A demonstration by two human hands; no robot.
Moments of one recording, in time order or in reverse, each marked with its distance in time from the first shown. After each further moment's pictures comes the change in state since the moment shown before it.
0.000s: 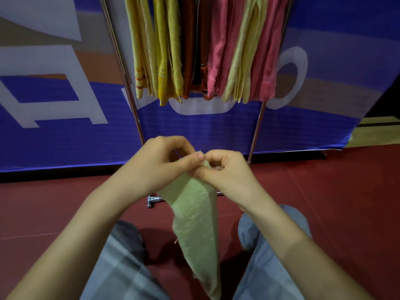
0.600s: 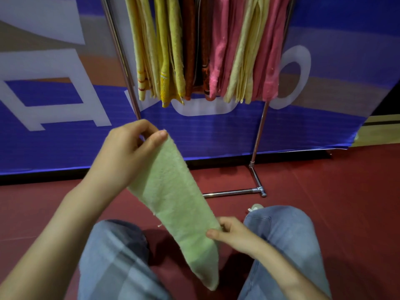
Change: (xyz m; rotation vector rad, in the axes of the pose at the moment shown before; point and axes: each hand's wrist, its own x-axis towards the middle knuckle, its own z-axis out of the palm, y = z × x) left_hand 0.001 -0.025 -0.022 0.208 0.395 0.007; right_hand -0.040 0.140 -0.014 -0.098 -0.270 0.435
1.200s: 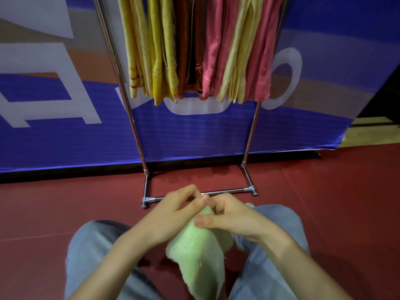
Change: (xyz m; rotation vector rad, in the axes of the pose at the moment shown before) left_hand -0.059 -0.012 0.085 -0.482 -0.514 -0.031; right_hand -0.023 -0.075 -0.013 0.095 -0.195 -0.220
